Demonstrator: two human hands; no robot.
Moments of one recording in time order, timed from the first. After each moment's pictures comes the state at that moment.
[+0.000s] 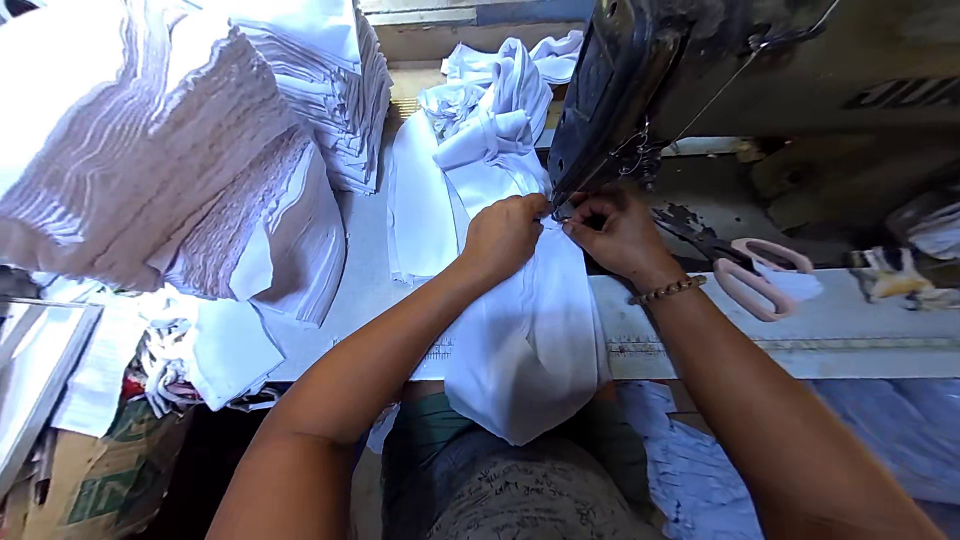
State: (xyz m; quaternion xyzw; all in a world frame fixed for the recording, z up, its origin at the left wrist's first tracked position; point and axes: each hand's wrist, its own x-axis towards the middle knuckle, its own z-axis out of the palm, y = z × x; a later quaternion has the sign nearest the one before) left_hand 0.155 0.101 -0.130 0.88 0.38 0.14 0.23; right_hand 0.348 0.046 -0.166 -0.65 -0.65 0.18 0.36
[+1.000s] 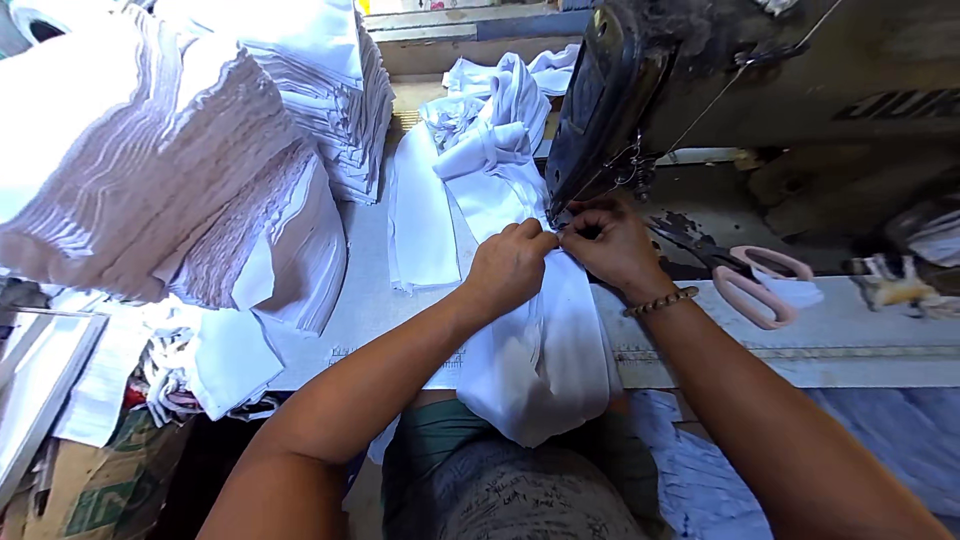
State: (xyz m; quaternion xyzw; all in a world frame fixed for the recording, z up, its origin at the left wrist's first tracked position) left_hand 0.155 0.081 -0.164 0.92 0.28 0.26 0.09; right_hand 0.338 0.044 -0.166 -0.66 -0.63 0.16 0.38
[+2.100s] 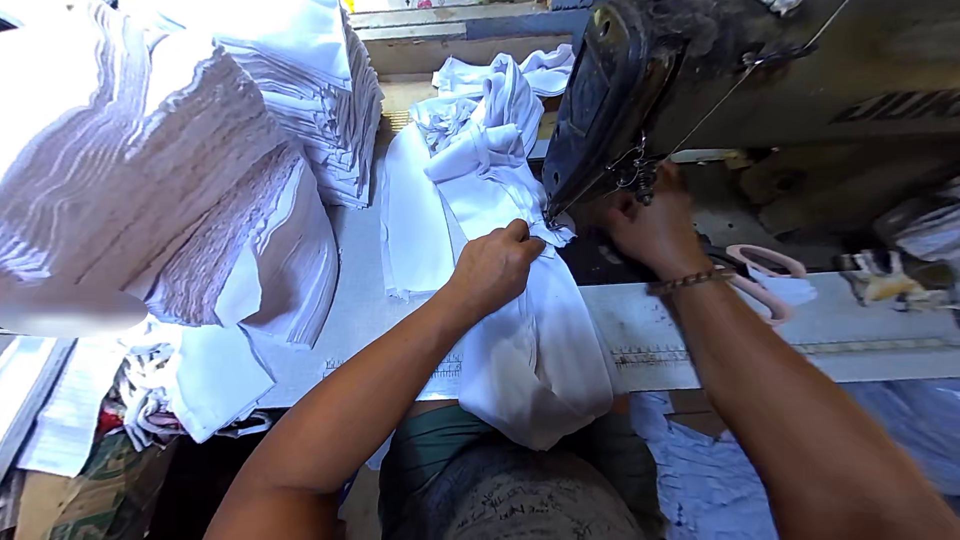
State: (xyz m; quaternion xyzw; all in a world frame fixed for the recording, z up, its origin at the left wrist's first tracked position) left_hand 0.139 0.093 -0.165 0.94 0.26 0.22 0.07; right_hand 0.379 0.050 -0.156 -0.72 -0.64 0.03 0.26
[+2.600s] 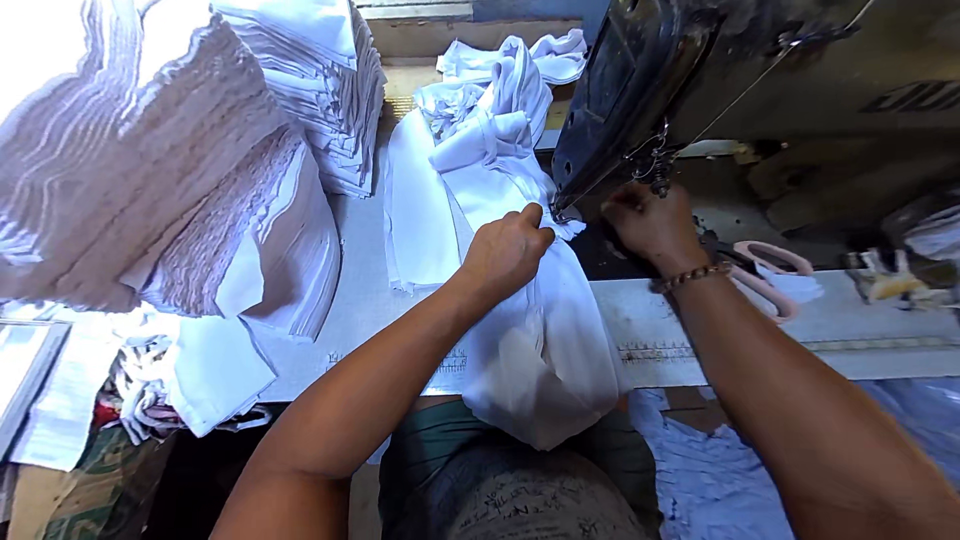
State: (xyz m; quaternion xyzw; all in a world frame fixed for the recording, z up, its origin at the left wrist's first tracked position) left_hand 0.148 0.099 -0.164 0.94 0.26 0.19 0.05; right_hand 0.371 0.054 -0.158 -0.74 -0.59 0.12 0.31
